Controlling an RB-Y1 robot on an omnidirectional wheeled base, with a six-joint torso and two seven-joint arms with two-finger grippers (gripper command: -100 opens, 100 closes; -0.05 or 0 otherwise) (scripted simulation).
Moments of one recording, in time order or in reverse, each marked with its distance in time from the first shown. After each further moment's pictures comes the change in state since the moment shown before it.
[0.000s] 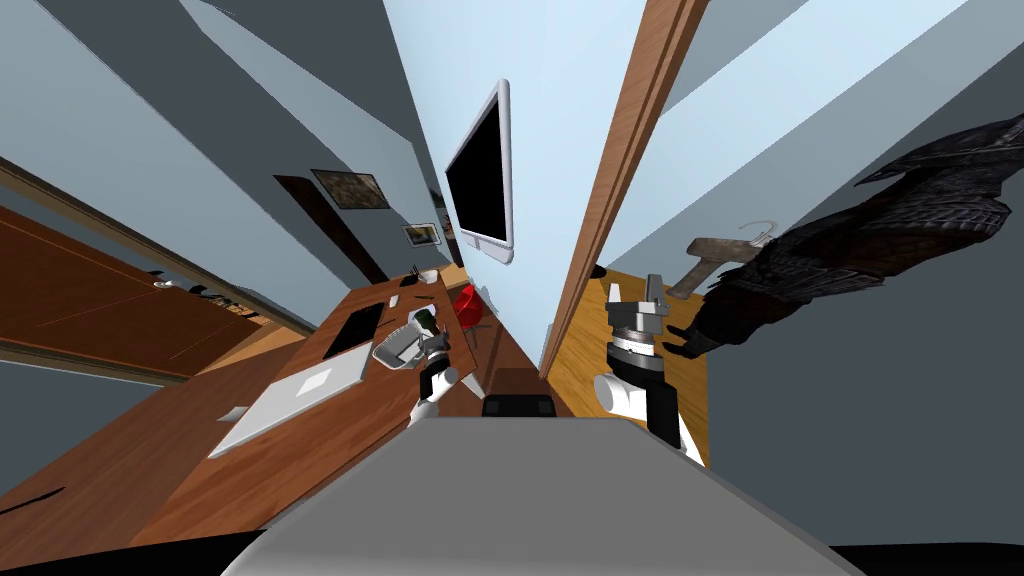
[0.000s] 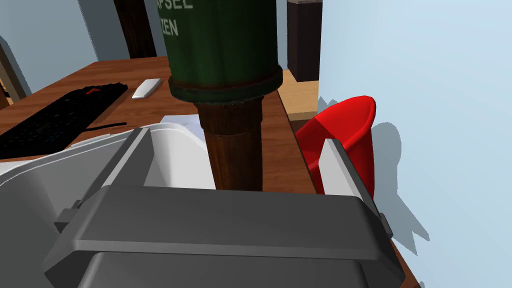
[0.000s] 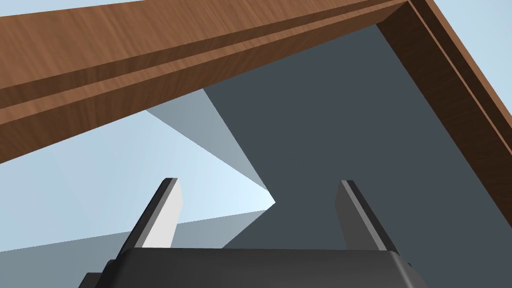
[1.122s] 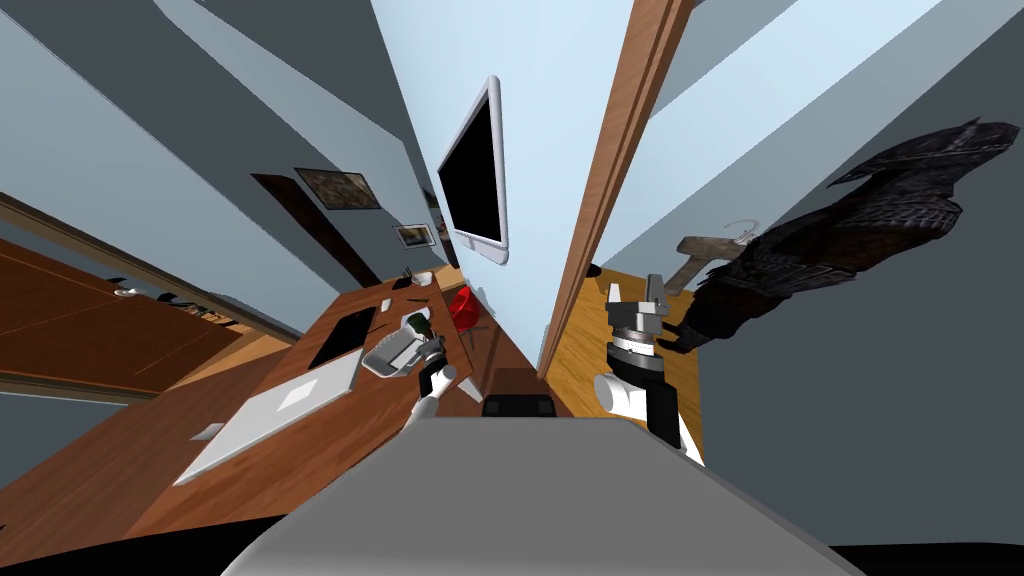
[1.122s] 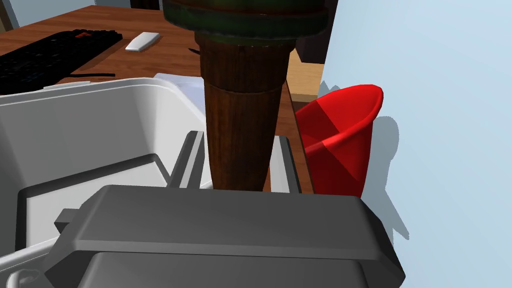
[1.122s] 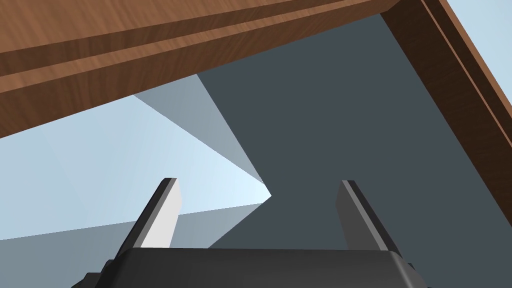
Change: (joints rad) left arm -0.094 0.029 0.029 0.194 0.110 -0.033 0.113; right arm 0.000 0.000 0.000 0.000 0.000 0.000 0.000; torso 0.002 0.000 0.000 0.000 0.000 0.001
